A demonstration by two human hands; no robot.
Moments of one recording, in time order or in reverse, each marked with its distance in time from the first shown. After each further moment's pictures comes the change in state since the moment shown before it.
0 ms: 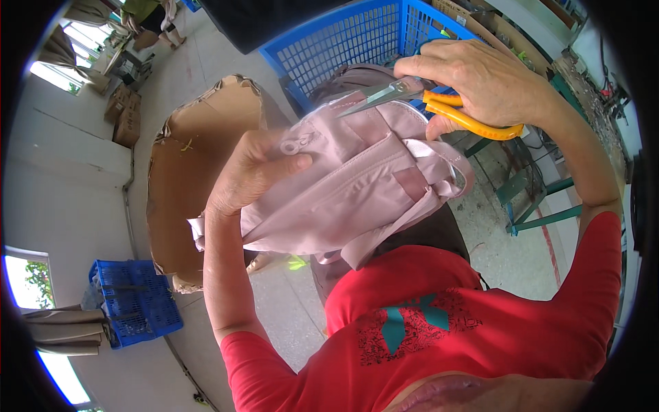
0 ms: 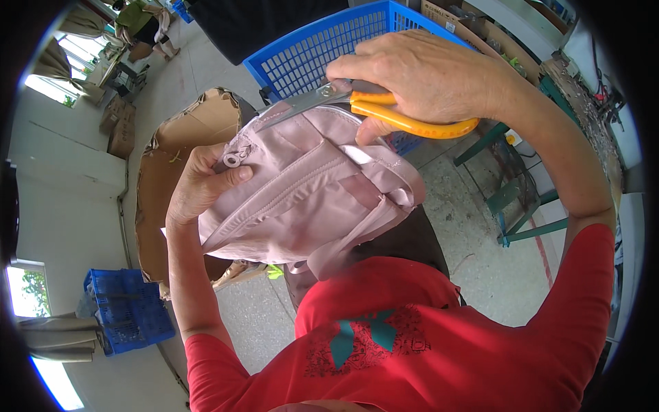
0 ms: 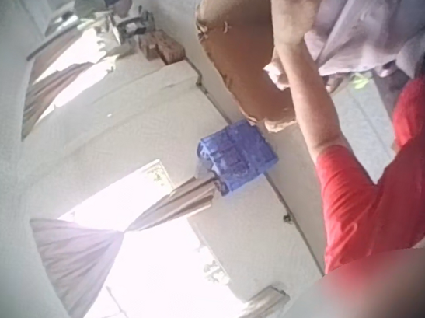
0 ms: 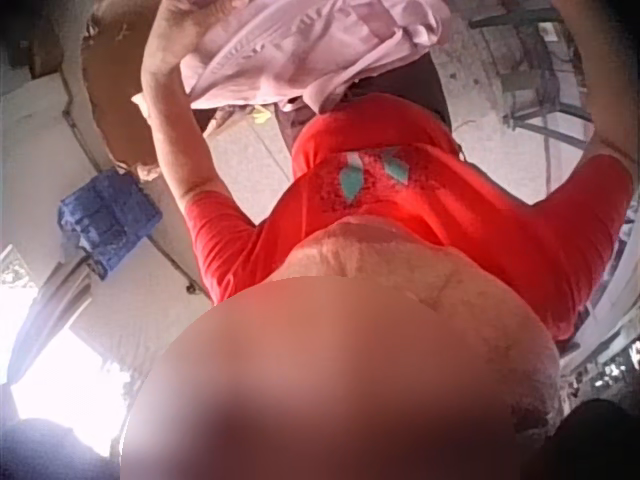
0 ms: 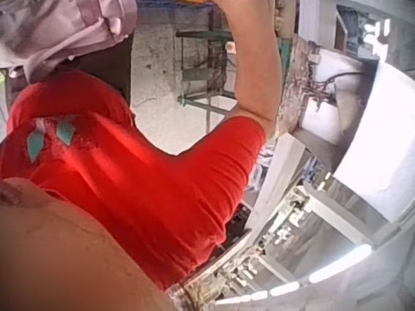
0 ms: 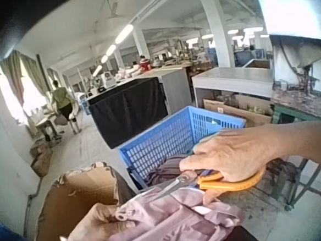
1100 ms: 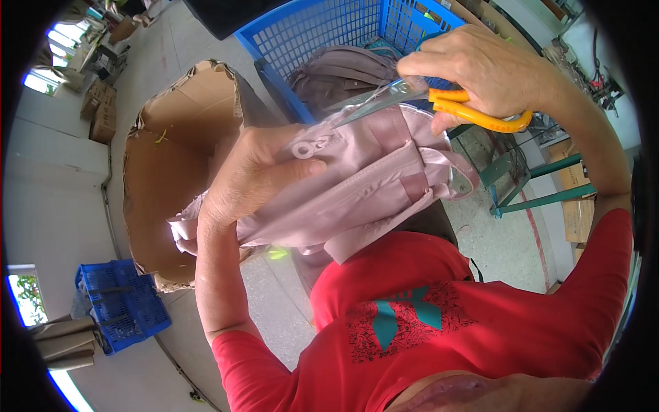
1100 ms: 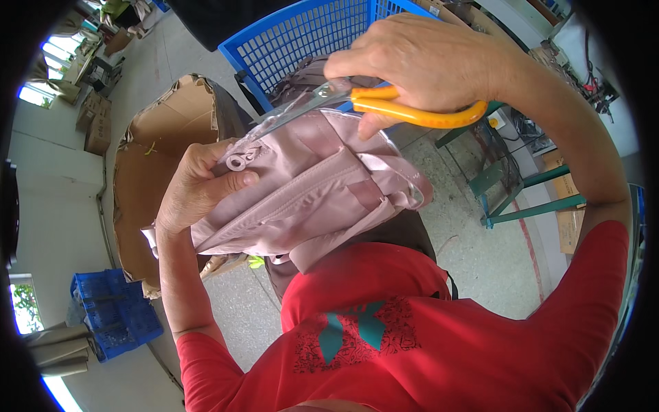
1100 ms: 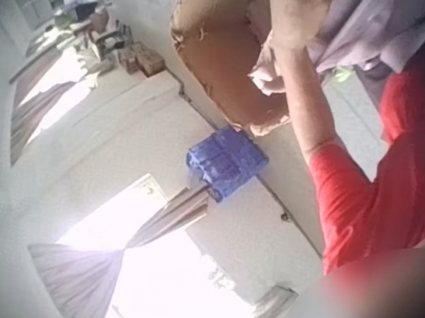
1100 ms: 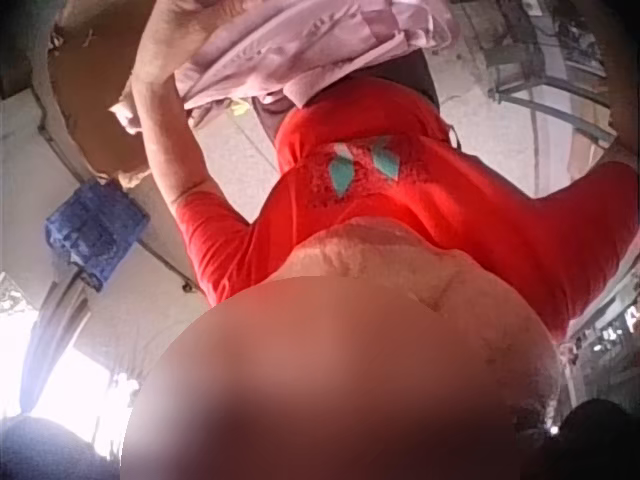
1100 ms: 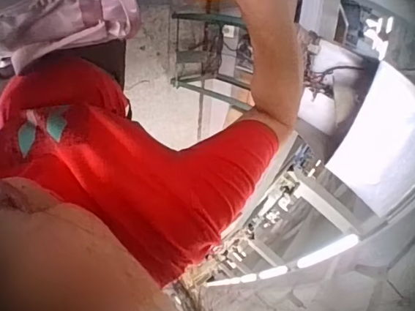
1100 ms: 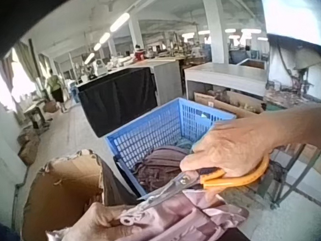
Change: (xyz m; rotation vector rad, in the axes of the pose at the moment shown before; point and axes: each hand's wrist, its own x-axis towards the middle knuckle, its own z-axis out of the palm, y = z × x) left_hand 0.002 0.003 0.029 -0.014 -0.104 0.046; right_hand -0.003 0.006 -0.003 -0.008 -0.129 -0.150
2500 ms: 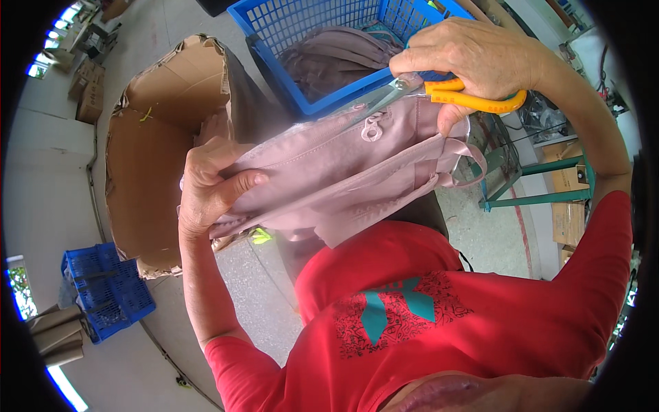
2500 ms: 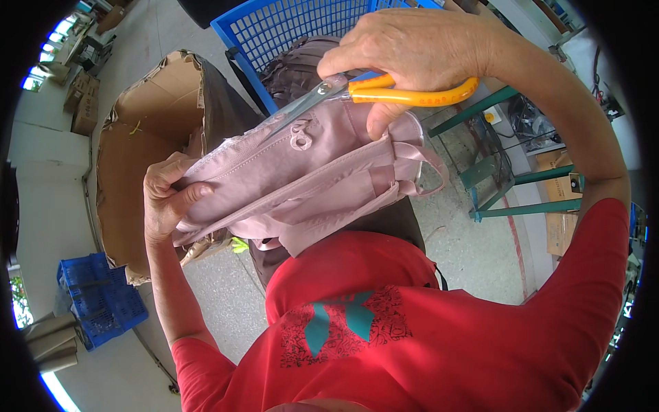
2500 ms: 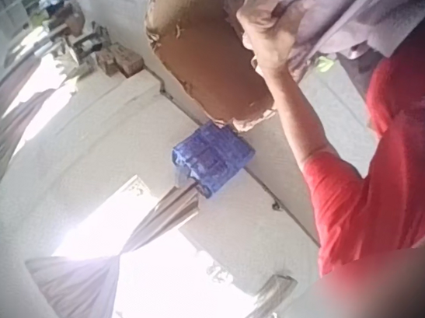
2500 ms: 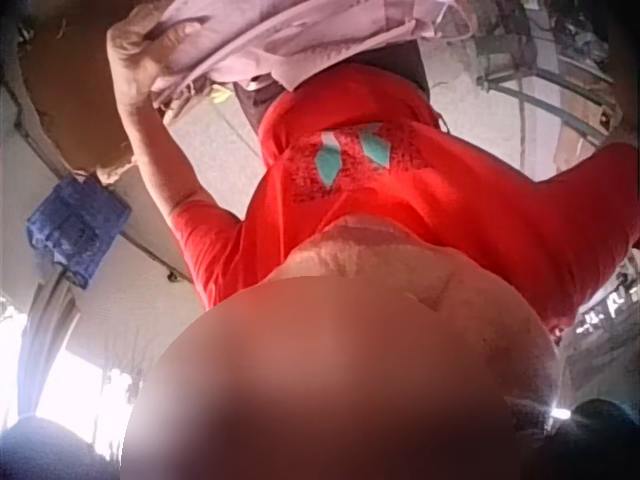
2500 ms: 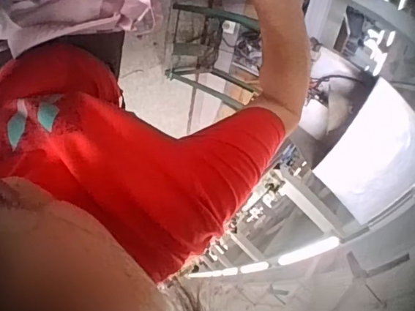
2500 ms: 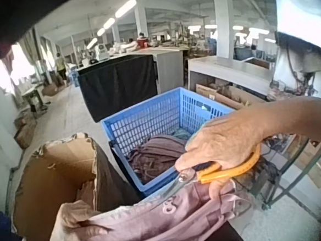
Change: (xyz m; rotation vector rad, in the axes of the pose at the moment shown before) left_hand -0.044 -0.050 -0.016 0.352 0.276 0.145; right_hand 0.013 0.023 0.024 0.114 -0.178 -0.181
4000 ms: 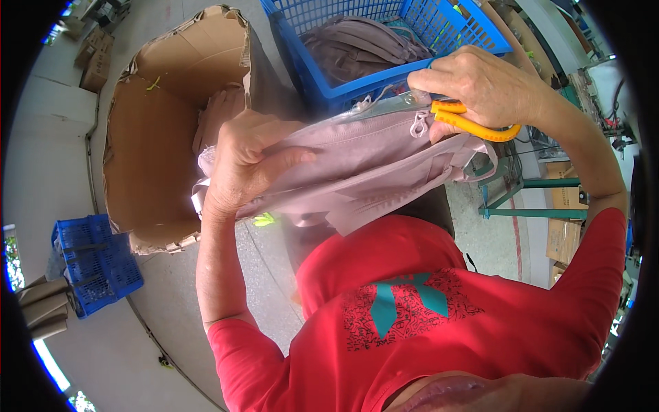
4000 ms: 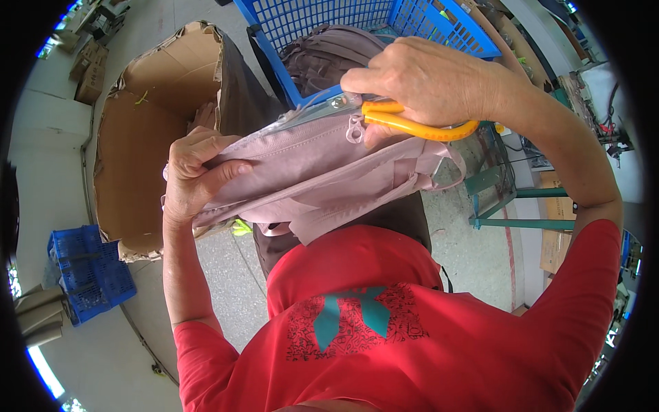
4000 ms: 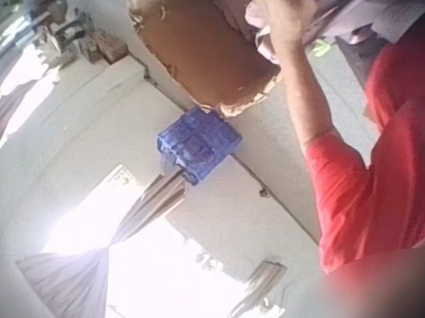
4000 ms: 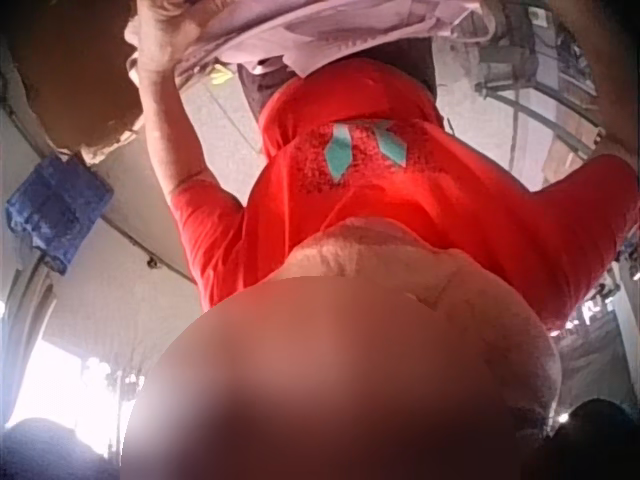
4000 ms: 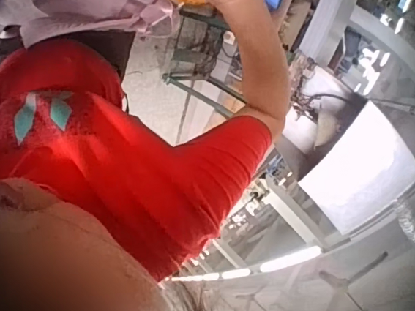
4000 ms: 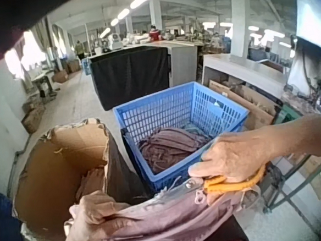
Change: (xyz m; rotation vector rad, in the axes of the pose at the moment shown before) left_hand -0.003 -0.003 0.020 0.100 0.093 0.113; right_hand 0.024 -0.019 0.028 -0.008 0.043 0.032
